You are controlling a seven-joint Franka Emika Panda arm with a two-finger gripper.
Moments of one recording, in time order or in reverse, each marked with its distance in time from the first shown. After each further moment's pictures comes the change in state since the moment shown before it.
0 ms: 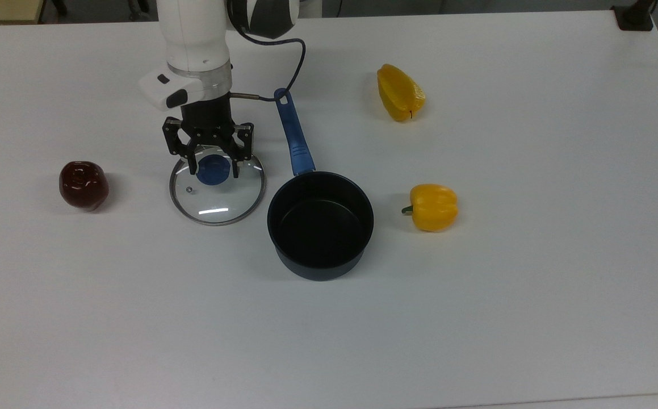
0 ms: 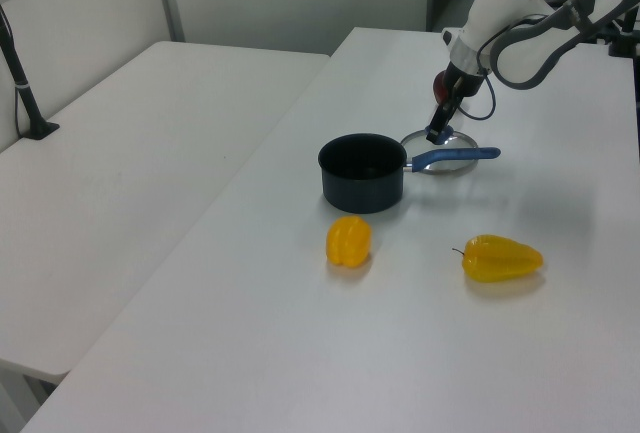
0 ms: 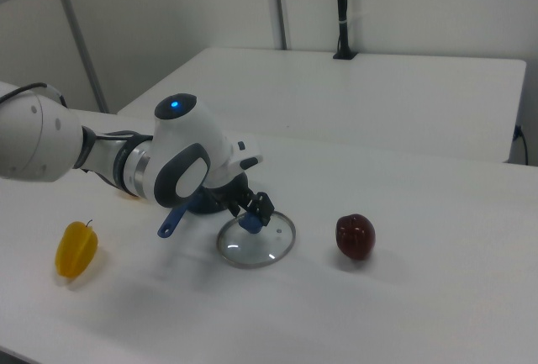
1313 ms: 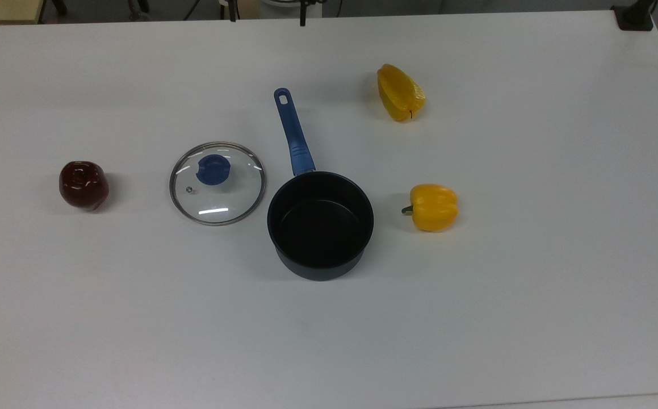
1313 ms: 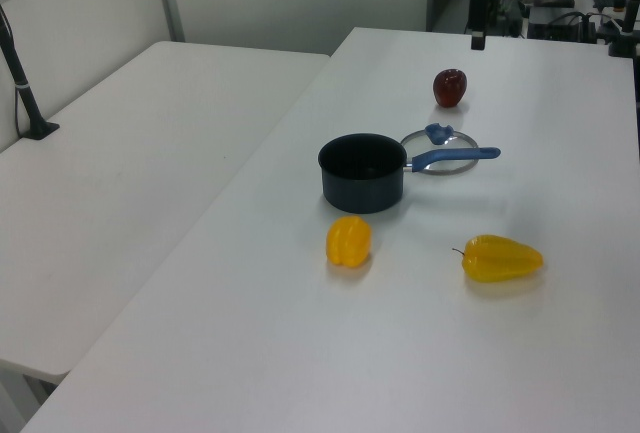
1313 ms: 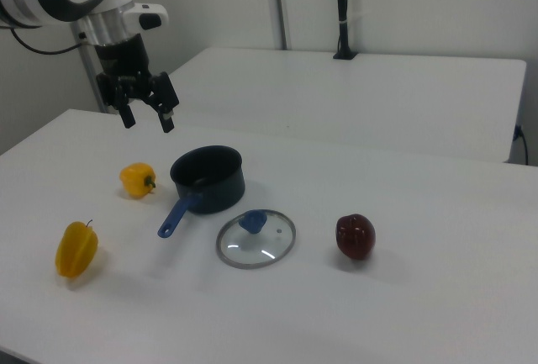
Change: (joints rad) arm 0.204 -0.234 -0.006 0.484 -0.064 -1.082 0.141
